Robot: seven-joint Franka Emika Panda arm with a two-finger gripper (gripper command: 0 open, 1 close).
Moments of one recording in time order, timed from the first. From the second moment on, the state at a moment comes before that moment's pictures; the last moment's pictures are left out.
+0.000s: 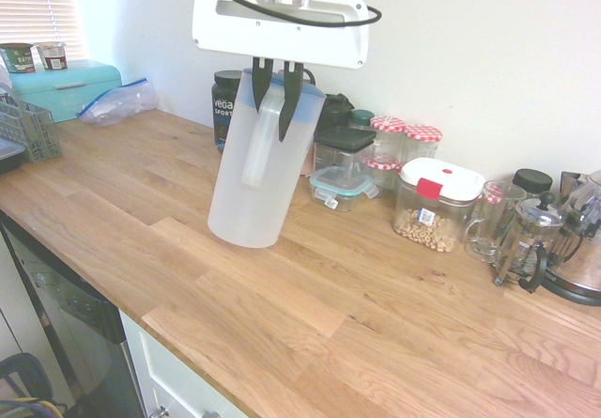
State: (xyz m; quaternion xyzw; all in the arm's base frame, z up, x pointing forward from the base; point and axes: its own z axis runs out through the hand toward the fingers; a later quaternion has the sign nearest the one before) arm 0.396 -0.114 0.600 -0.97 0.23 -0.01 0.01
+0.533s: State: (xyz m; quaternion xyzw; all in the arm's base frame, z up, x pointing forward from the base) arm 0.384 -0.148 0.569 -0.91 0.38 -0.14 -0.01
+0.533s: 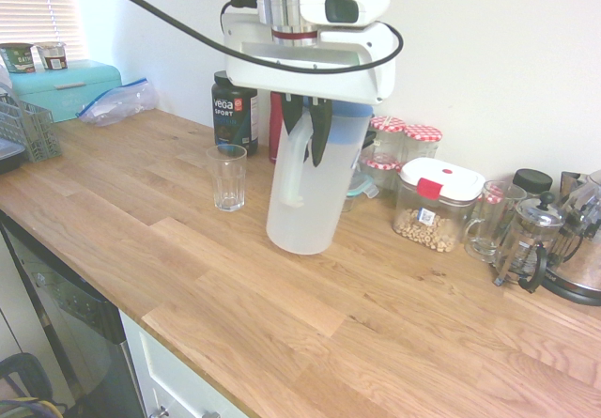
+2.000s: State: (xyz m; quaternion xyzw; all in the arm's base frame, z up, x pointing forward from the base) arm 0.385 -0.172 0.502 -0.86 0.49 -0.15 -0.05
